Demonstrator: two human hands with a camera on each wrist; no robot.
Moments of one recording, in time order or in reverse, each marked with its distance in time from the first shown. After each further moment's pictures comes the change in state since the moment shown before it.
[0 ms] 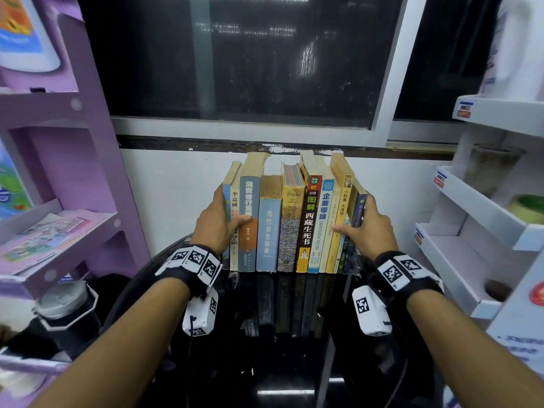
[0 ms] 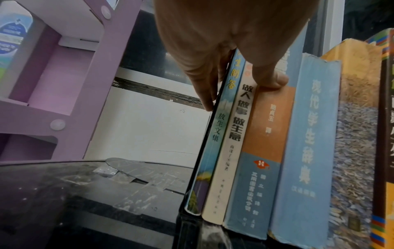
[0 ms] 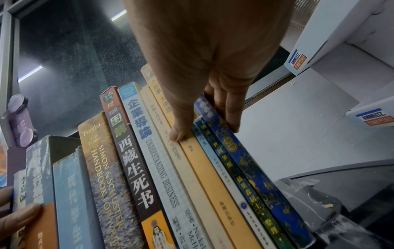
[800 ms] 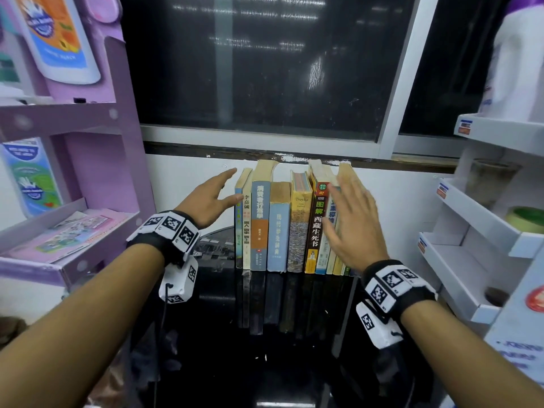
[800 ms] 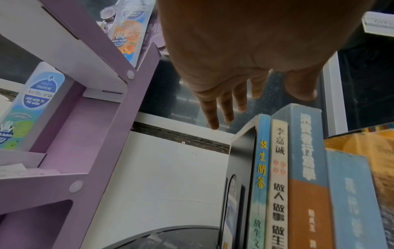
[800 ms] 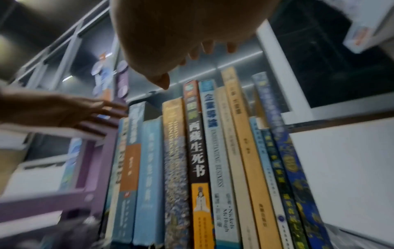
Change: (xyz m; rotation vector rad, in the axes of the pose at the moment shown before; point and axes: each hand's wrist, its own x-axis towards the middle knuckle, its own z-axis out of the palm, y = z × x) left_hand 0.010 0.023 -0.084 0.188 -0.198 0.076; right_hand -0.039 -0.051 0.009 -0.527 0.187 -0.608
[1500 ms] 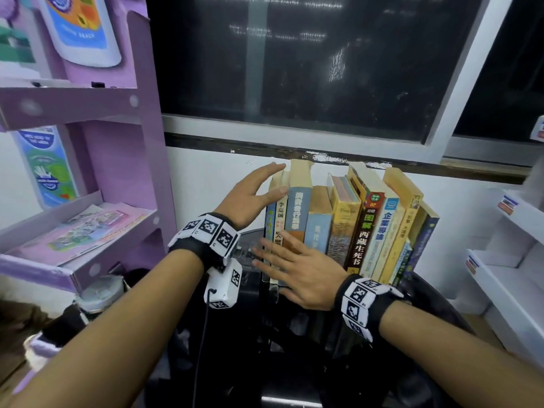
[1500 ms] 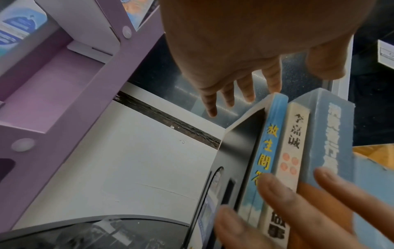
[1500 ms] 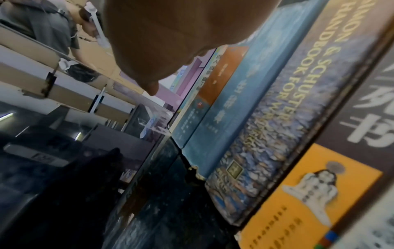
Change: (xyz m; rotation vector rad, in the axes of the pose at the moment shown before) left_hand 0.037 -0.019 0.016 -0.301 0.057 0.112; right_hand 0.026 -0.079 0.110 -0.254 -0.341 -0.931
